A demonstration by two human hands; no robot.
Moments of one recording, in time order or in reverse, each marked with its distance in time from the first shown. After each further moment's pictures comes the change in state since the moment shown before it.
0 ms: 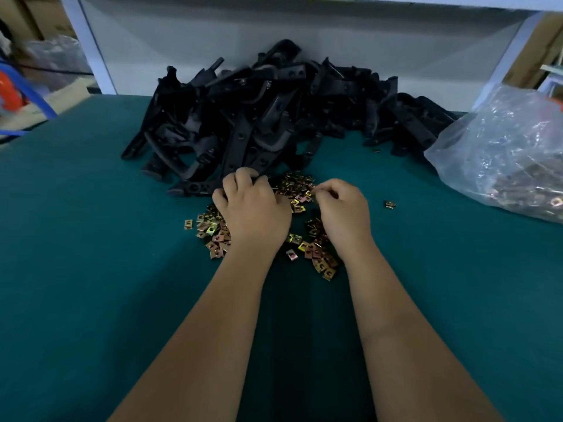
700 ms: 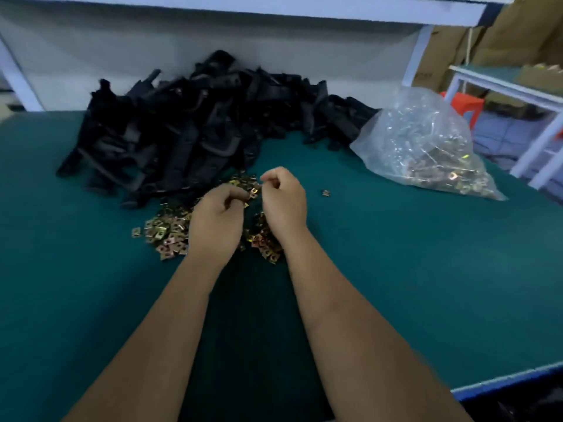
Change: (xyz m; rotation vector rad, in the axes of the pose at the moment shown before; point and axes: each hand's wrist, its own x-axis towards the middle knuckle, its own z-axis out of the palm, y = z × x) left_hand -0.029 0.015 -0.019 -0.784 -0.210 0.011; right_hand -0.012 -0.020 -0.007 0.073 0.089 0.009
